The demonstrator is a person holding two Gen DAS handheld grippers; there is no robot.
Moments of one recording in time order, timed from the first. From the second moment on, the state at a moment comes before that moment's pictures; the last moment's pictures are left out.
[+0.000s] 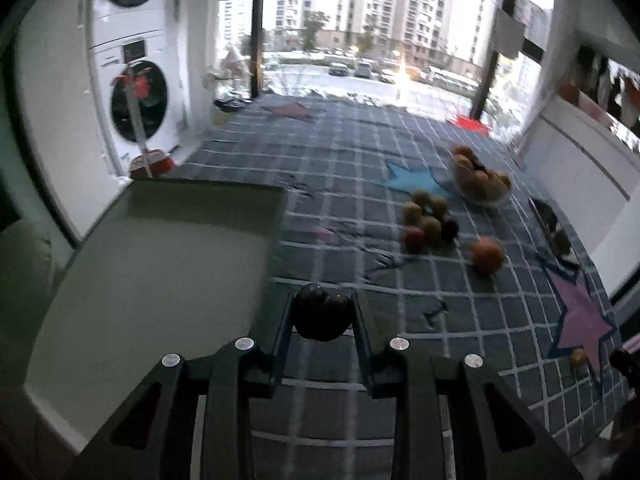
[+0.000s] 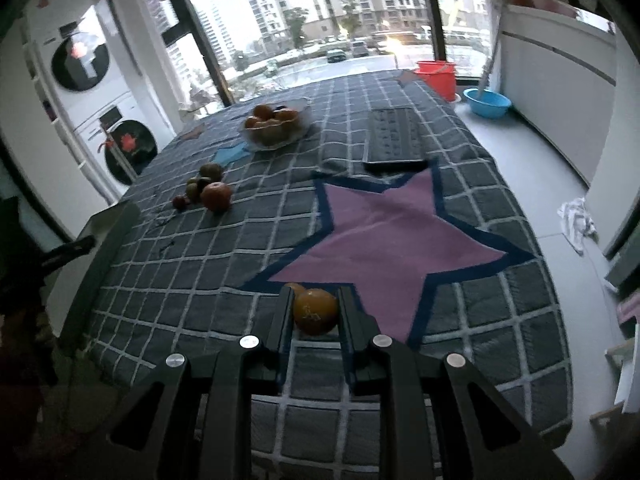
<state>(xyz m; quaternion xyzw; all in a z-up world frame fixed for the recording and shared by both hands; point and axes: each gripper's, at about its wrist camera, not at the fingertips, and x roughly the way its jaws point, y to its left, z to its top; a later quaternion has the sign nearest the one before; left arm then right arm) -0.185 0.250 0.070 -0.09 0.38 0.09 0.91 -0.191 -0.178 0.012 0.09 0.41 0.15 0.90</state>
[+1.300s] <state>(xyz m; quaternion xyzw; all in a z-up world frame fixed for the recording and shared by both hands) -0.218 0.382 0.031 -0.12 0.40 0.25 0.88 -0.119 0.221 0.031 -0.05 0.48 0.41 0.78</state>
